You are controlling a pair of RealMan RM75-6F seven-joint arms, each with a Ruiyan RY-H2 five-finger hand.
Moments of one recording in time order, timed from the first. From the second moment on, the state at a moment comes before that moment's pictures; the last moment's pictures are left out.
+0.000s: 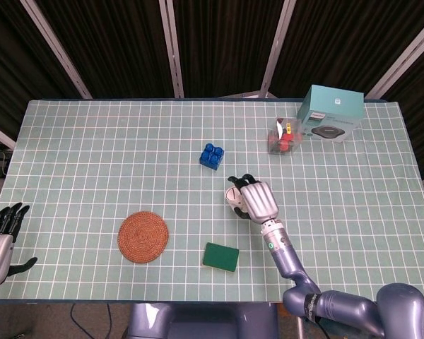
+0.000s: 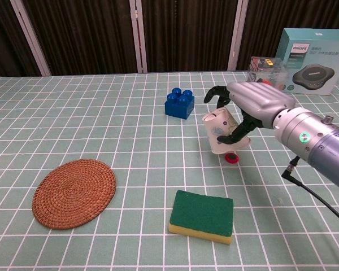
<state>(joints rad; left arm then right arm) -0.06 -1.07 -0.01 -1.80 1.41 1.44 0.27 0.71 -1.80 0.21 -1.28 -1.18 1.14 -0.36</state>
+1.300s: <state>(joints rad) -0.04 -1.05 0.01 -1.82 1.48 1.48 0.24 0.56 -1.46 0.09 -1.68 -1.34 1.21 -0.34</state>
